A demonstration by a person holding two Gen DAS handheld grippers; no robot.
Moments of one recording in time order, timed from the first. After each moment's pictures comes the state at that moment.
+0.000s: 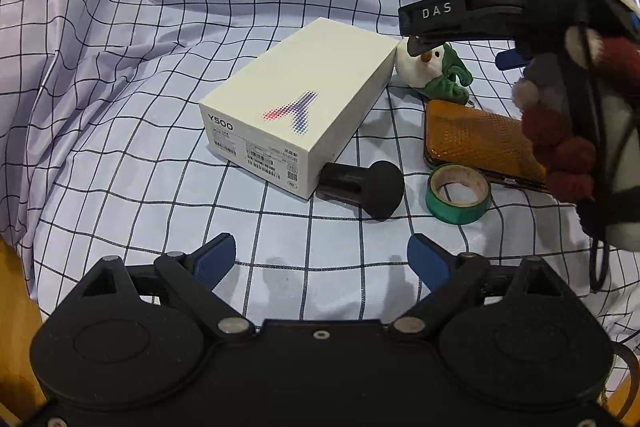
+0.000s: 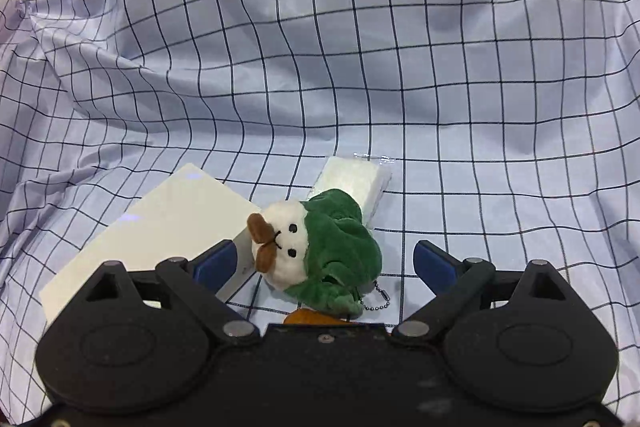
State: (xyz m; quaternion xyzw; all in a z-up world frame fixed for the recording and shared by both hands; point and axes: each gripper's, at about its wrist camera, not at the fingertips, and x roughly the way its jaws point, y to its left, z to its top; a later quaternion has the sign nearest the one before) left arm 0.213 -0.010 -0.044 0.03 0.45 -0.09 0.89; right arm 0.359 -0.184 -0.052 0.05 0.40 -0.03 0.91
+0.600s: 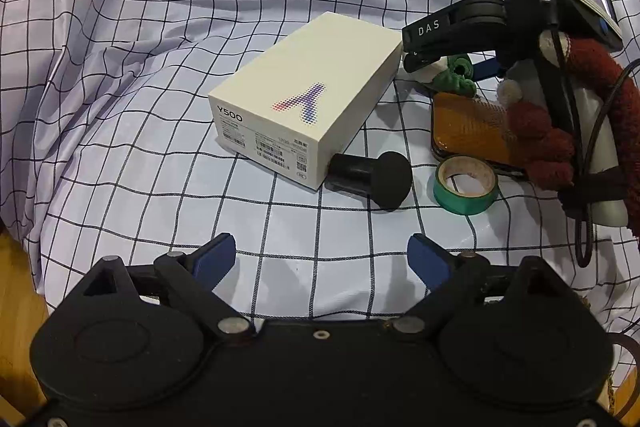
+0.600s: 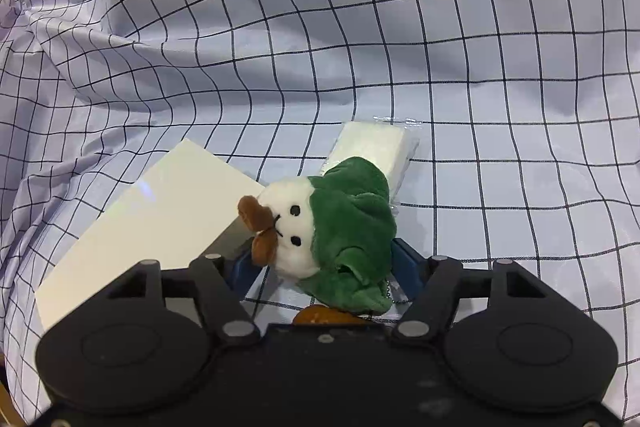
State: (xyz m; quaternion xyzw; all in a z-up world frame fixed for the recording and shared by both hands) left arm 0.210 -0.008 -0.045 0.04 0.46 -0.08 0.89; right arm 0.383 -0.191 -0.075 0.09 0.44 0.00 0.89
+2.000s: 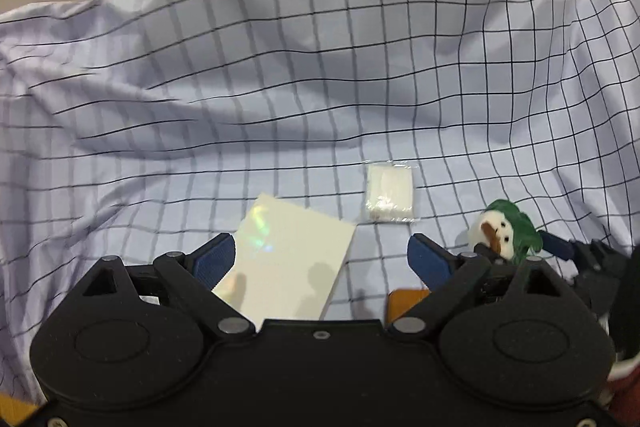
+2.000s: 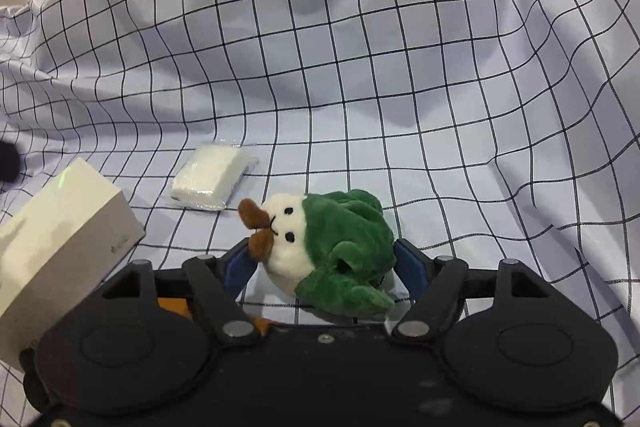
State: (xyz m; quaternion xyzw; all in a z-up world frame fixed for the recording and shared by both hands) left arm 0.355 -0.083 0.033 0.07 0.43 -0.15 0.89; right arm 0.330 -0.250 -0.060 0.06 0.38 -0.12 0.91
